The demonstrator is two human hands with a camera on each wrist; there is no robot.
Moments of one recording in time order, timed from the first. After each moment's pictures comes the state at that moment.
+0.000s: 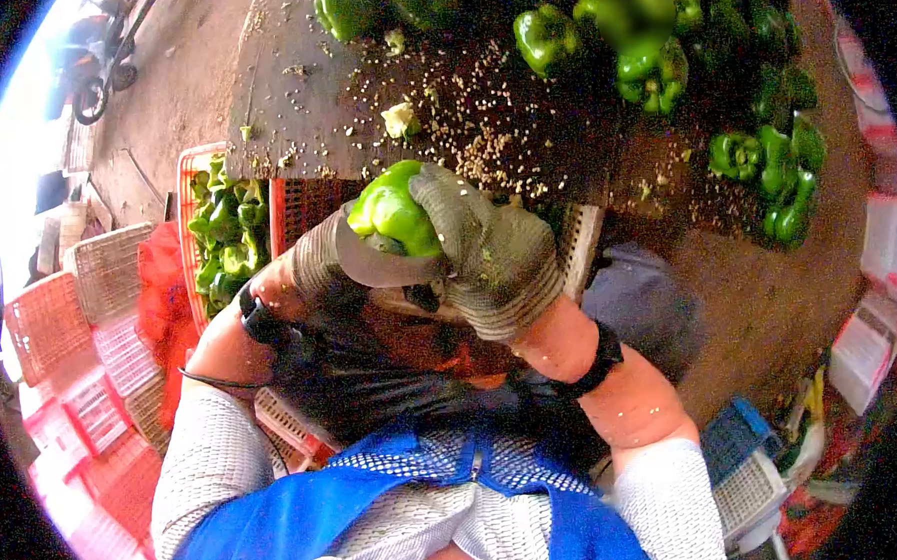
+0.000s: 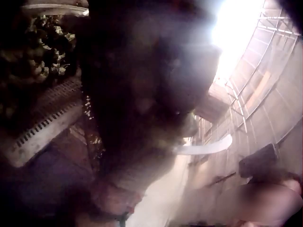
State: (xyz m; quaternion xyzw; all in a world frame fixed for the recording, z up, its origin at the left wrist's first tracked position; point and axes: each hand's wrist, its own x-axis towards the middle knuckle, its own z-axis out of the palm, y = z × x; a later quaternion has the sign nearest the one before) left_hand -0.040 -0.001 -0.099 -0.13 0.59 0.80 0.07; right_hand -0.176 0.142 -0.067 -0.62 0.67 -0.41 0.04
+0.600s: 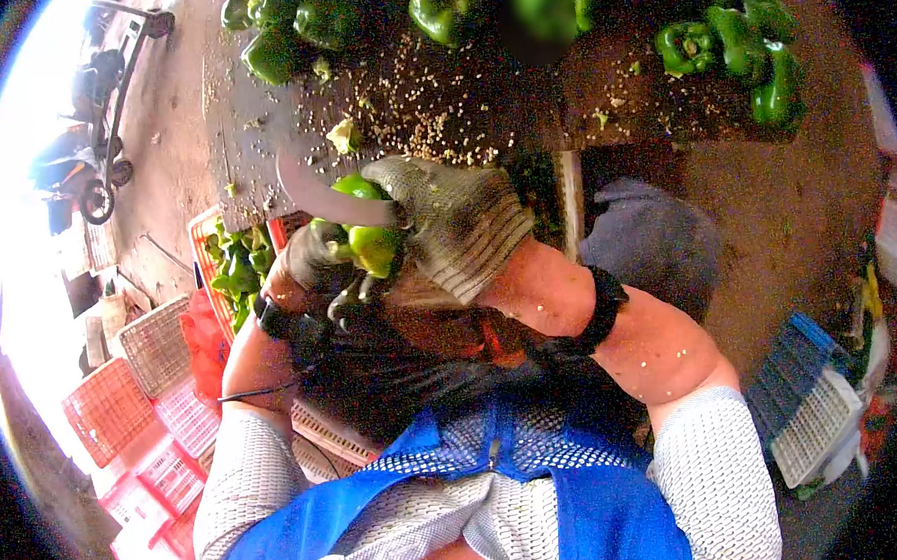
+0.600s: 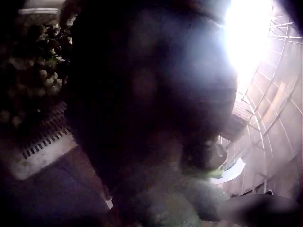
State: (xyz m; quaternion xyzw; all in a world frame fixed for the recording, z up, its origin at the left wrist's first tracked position) left_hand -0.042 -0.018 -0.069 -0.20 0.40 0.86 0.23; right_hand -0.189 0.158 -0.060 -0.51 0.66 -0.52 0.19
